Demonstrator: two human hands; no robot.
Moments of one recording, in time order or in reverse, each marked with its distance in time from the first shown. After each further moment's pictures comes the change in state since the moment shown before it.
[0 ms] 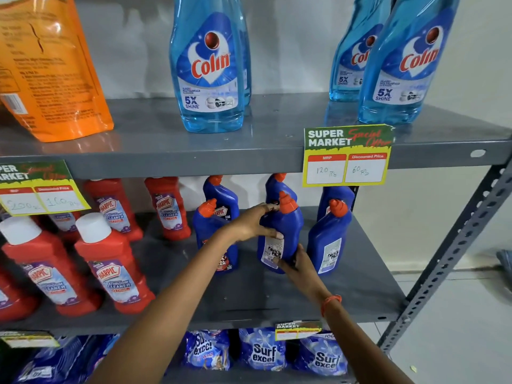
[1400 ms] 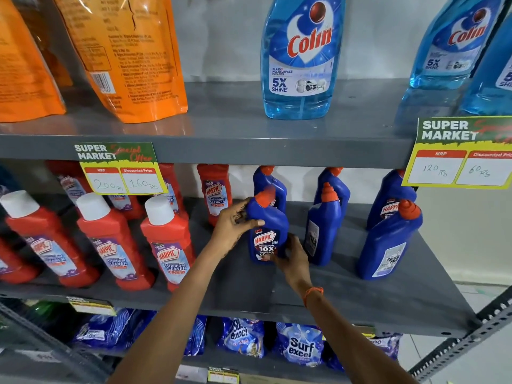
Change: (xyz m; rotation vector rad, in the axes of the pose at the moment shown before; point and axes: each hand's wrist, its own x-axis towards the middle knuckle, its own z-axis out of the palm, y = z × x) left_hand -0.086 -0.098 -0.056 -0.485 0.525 0.034; right_hand 0.021 -0.017 0.128 0.086 0.031 -0.015
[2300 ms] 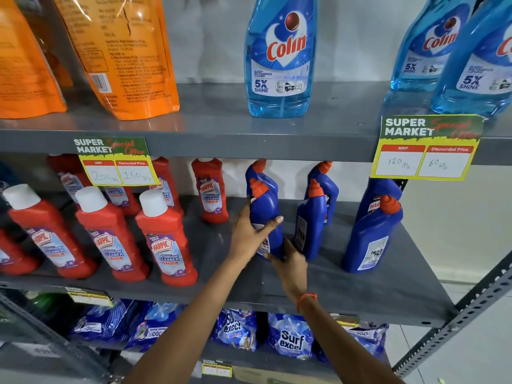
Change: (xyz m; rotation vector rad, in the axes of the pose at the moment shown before) left_hand -0.026 0.005 0.062 0.159 0.186 -0.066; right_hand -0.036 -0.013 -0.018 -0.178 0.090 -0.132
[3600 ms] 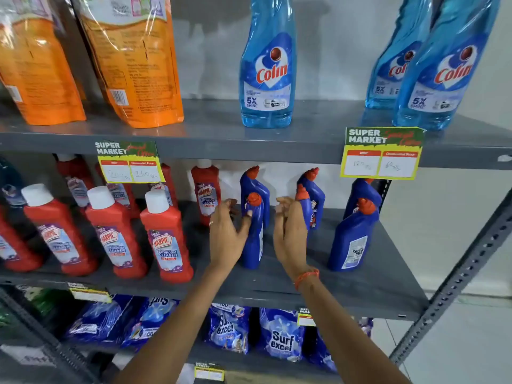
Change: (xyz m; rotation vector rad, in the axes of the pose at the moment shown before) left_hand -0.044 0.030 -0.023 0.279 0.330 0.331; right_hand -0.011 -0.098 -0.052 0.101 0.223 -0.354
